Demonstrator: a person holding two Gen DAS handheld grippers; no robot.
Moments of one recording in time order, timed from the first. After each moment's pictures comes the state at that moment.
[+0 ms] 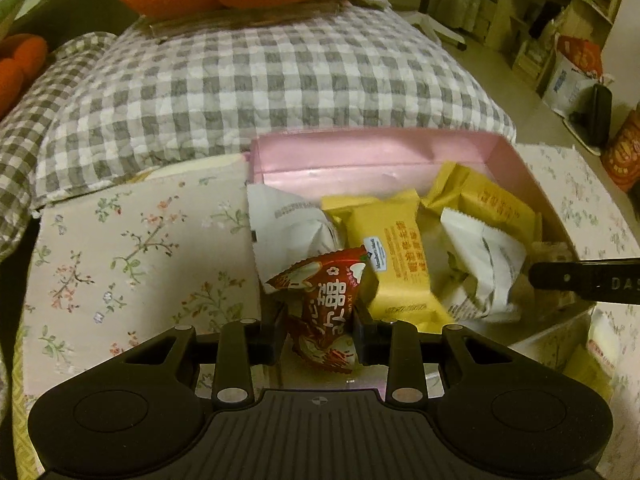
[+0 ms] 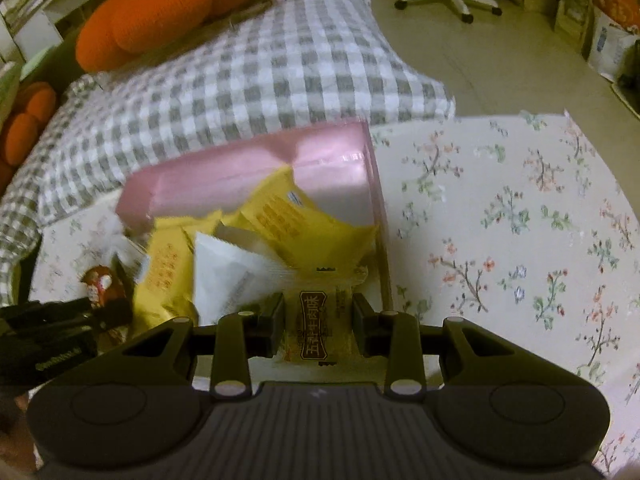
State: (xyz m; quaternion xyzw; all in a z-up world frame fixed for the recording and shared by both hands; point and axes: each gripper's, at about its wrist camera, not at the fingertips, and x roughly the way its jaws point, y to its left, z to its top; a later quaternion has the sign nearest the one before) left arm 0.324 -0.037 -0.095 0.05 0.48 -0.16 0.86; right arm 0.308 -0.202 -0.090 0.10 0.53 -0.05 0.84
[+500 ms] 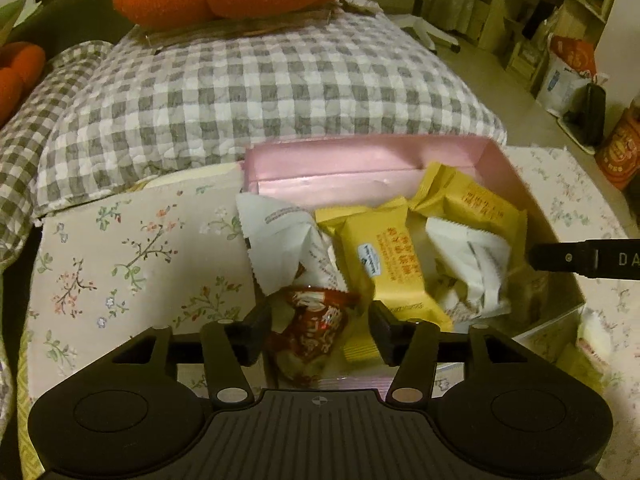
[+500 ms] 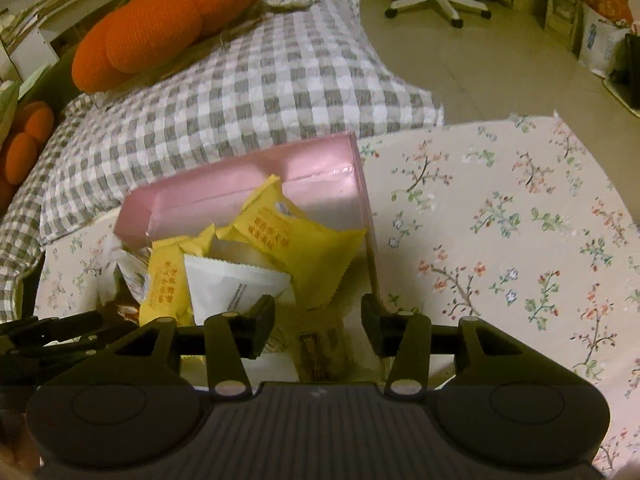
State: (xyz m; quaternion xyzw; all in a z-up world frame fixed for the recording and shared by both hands) left arm 0.319 -0.039 -0.082 0.05 0.47 -0.17 0.86; right arm 0.301 -0.208 -0.068 0.12 0.49 -0.06 0.86
